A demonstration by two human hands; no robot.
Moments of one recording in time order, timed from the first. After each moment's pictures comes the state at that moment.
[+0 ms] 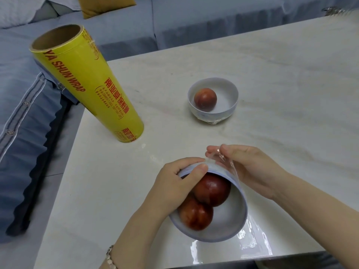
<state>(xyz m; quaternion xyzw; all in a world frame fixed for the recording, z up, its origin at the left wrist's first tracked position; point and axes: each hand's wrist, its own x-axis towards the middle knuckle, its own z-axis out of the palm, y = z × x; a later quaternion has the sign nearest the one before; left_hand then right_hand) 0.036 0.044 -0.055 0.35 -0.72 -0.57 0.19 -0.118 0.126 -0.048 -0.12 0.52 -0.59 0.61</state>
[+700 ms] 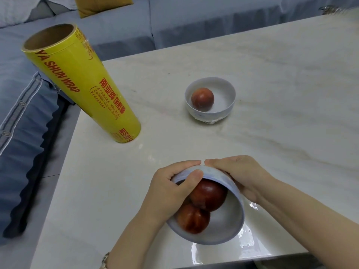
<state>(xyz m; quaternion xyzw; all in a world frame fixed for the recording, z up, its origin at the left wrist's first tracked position) 0.042 0.051 -0.054 0.35 -0.72 -0.55 0.23 -0.102 0.121 -0.056 -0.03 0.65 -0.52 0.56</state>
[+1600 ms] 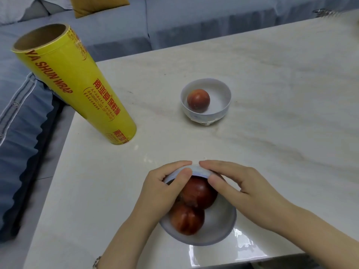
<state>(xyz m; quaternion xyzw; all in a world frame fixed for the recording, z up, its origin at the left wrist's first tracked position) 0.043 0.047 -0.057 0.38 -0.70 -0.56 0.23 -0.095 0.160 -0.037 -0.47 0.69 -0.42 0.35</state>
